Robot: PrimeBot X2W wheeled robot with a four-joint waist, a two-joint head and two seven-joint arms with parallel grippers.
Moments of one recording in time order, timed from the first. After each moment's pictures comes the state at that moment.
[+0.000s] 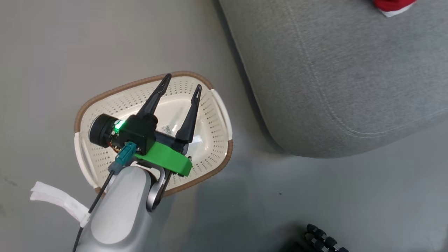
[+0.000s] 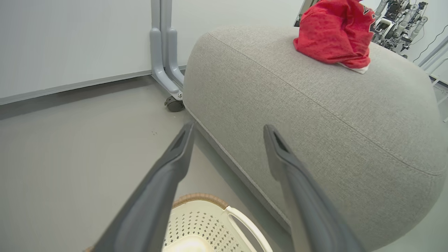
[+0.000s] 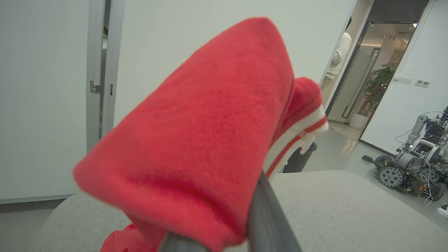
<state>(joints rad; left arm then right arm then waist) -0.47 0.10 -0.39 0.30 -0.20 -0.13 -0.26 -1.06 -0.33 -0.22 0.54 0.04 0.13 -0.26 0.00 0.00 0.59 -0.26</state>
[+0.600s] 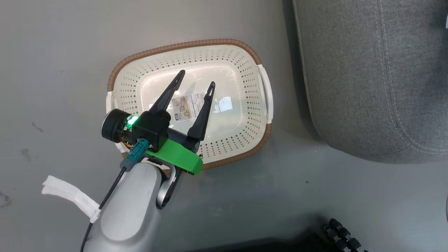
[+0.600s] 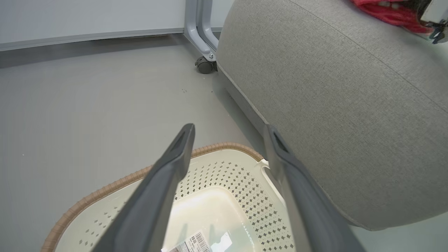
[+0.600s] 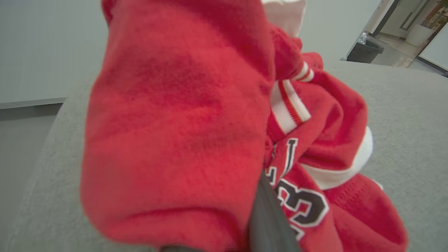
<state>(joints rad) -0.50 0.06 -0.42 0.31 -0.20 -0.13 -0.26 -1.07 -0.30 -0.31 0.84 -0.03 0.13 -0.27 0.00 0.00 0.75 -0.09</state>
